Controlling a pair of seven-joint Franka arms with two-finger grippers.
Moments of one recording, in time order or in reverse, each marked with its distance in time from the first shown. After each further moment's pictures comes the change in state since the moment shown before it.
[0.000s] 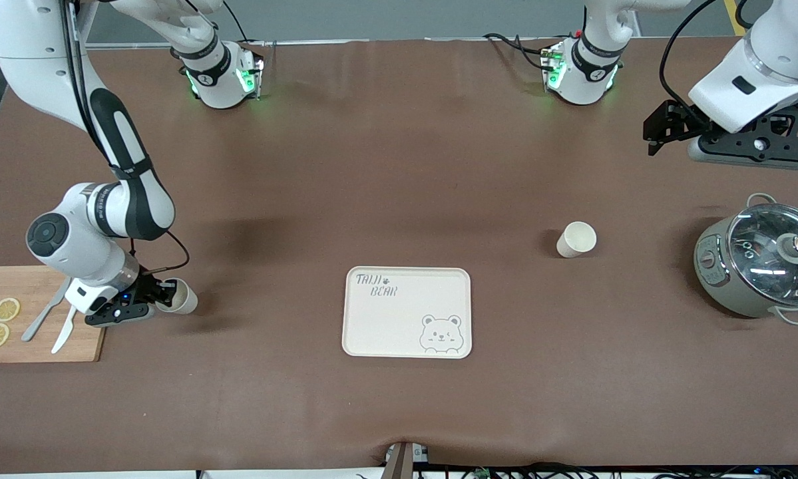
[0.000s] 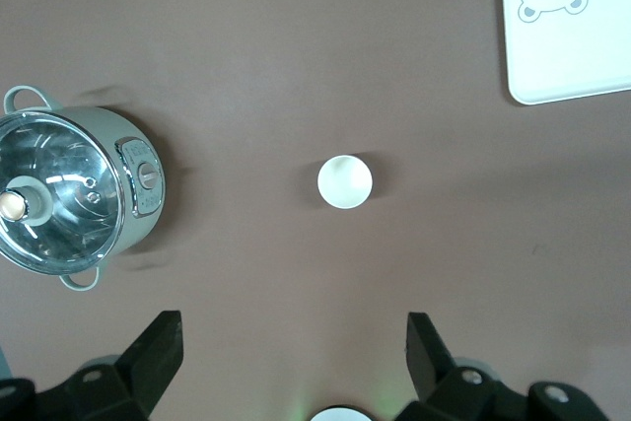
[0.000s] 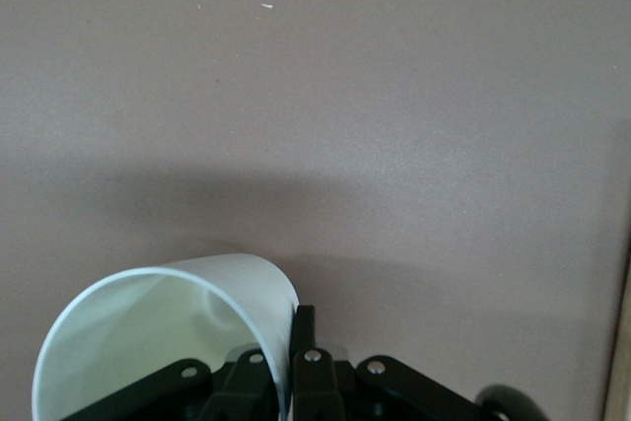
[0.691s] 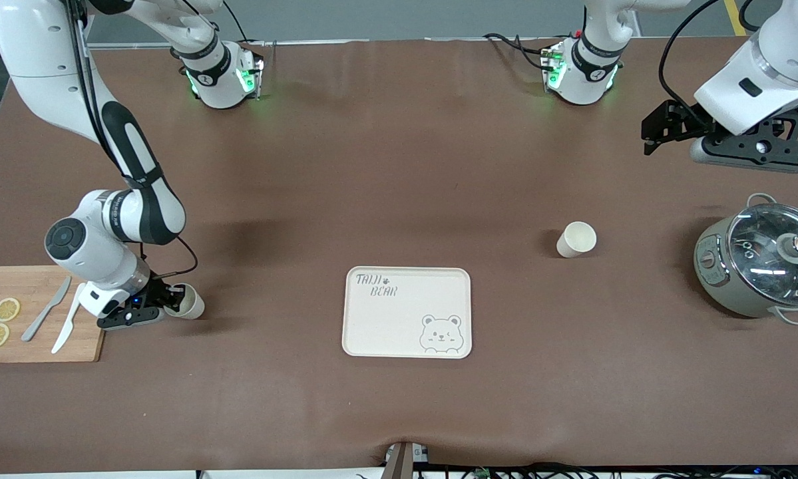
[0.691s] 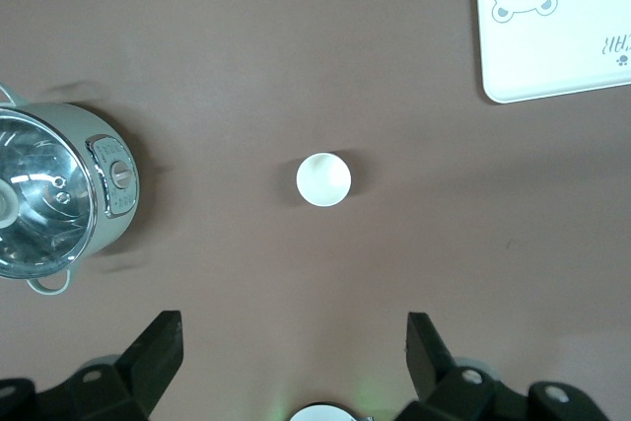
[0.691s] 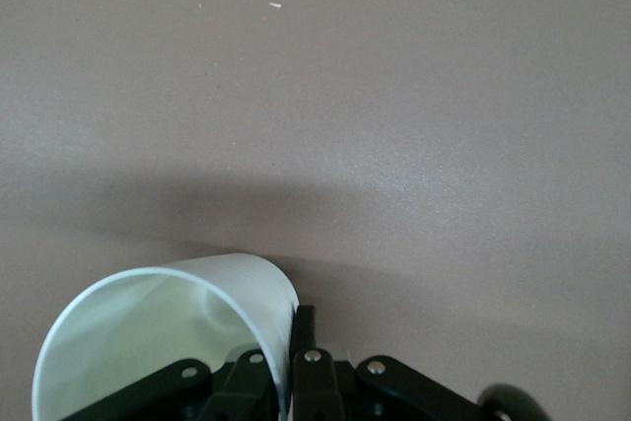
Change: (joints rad) left arm 0.008 0.003 0.012 0.000 -0.057 0.000 0.010; right arm 0.001 0.047 0.013 0.000 0.001 0.075 0.000
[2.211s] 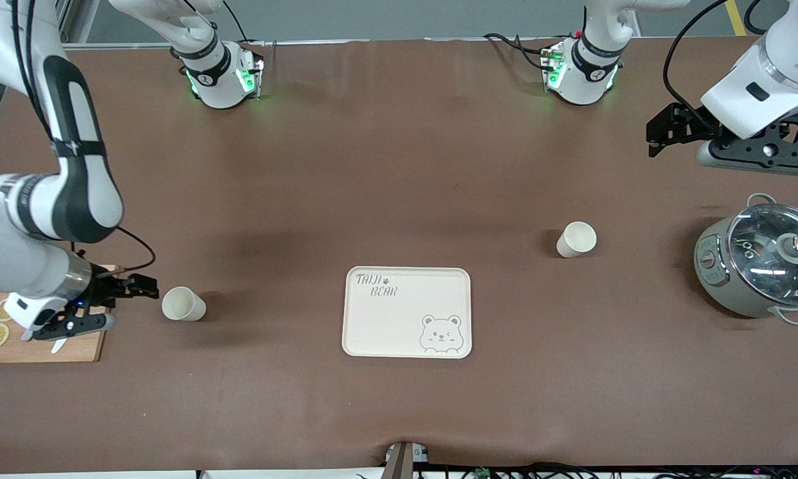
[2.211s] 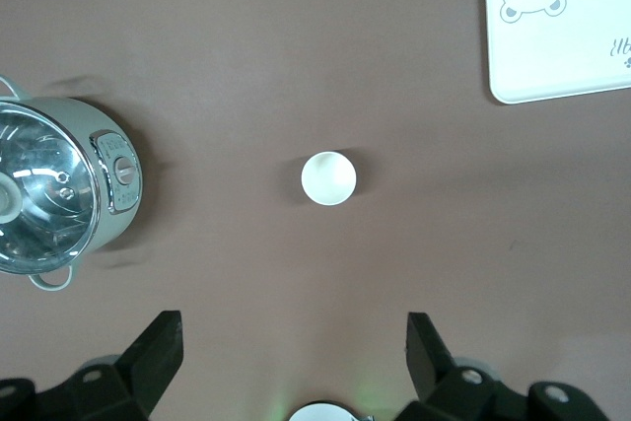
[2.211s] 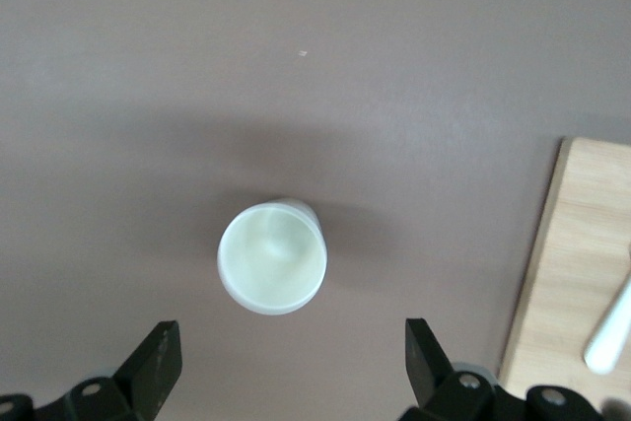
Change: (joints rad) left arm 0.011 0.004 0.003 0.000 0.000 -0.002 0.000; right arm -0.013 -0.116 -0.007 0.356 0.001 -0.667 0.001
